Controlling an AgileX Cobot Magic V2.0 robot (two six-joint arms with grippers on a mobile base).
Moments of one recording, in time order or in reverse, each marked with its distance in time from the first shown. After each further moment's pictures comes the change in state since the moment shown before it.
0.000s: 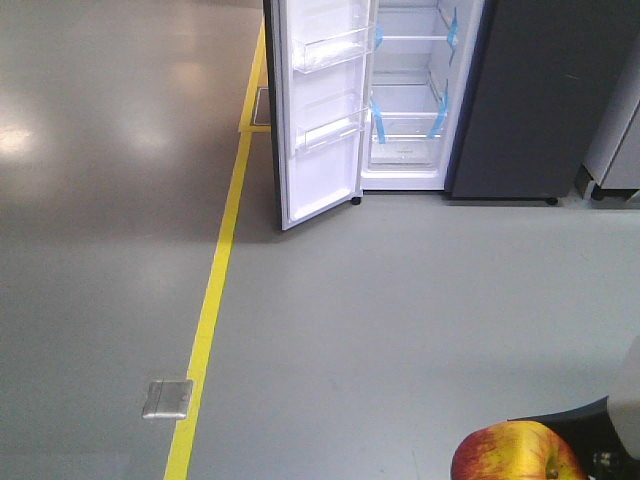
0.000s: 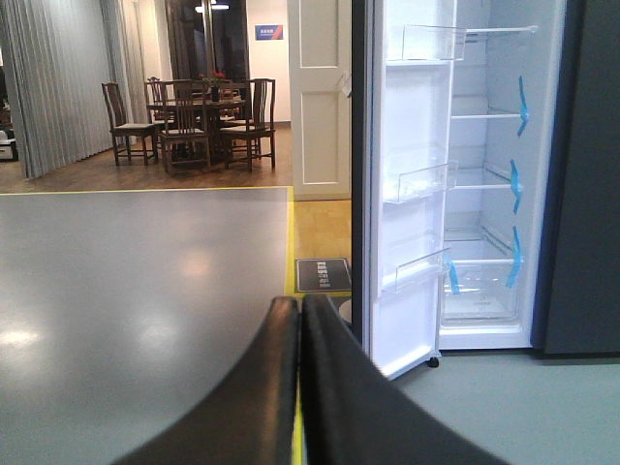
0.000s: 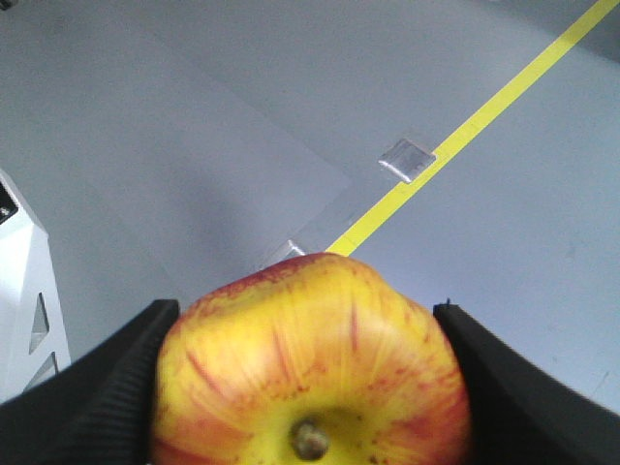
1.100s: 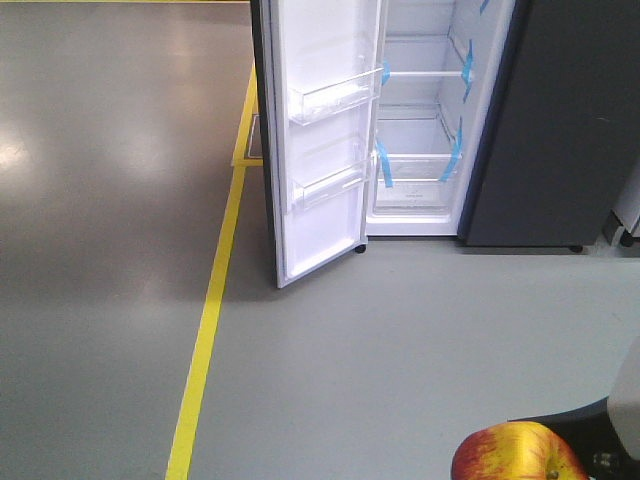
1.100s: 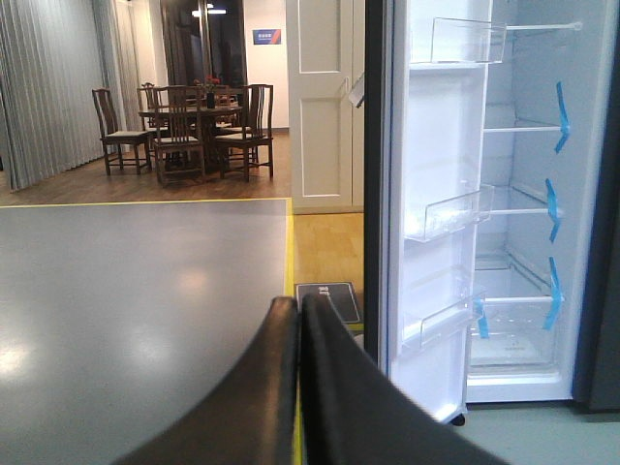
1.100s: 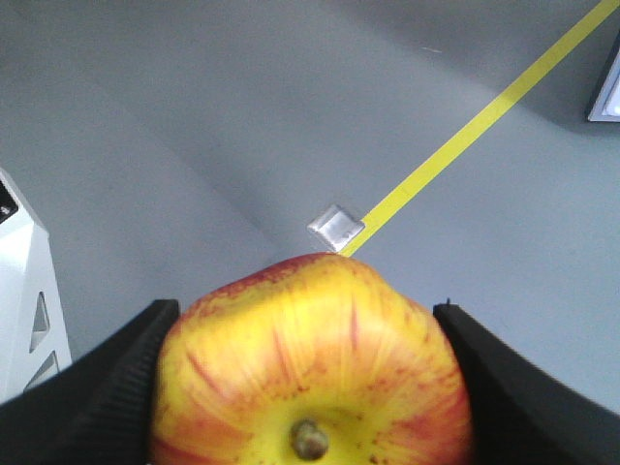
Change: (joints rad) left arm 0.000 0.000 0.000 0.000 0.000 0.000; right arm 0.000 0.000 0.000 0.000 0.003 0.000
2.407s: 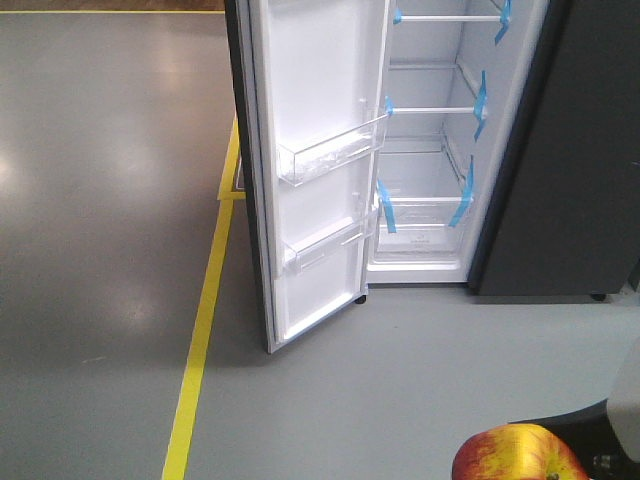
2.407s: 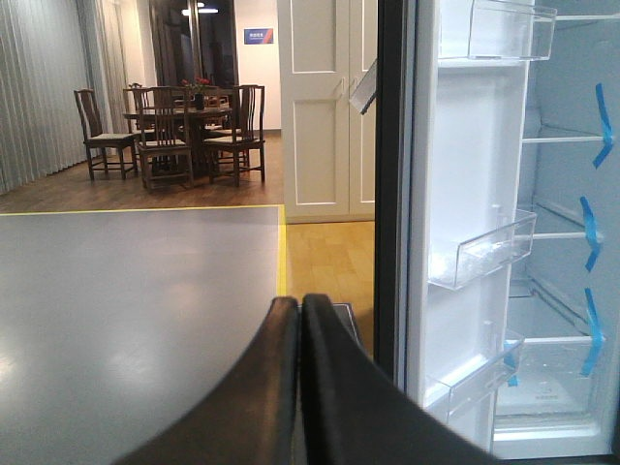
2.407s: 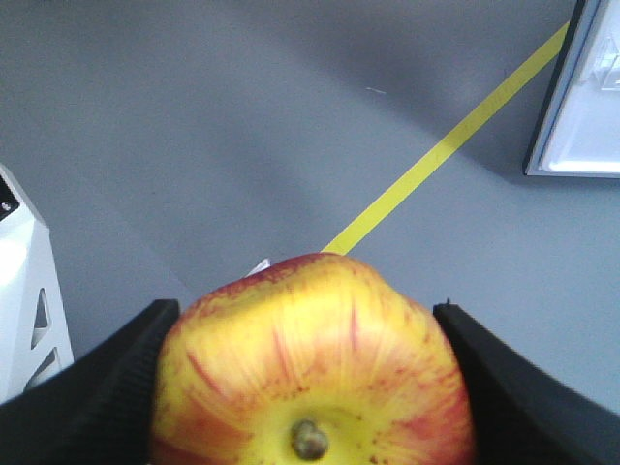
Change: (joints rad) left arm 0.000 0.000 0.000 0.000 0.000 0.000; right arm 0.000 0.000 0.000 0.000 0.006 0.000
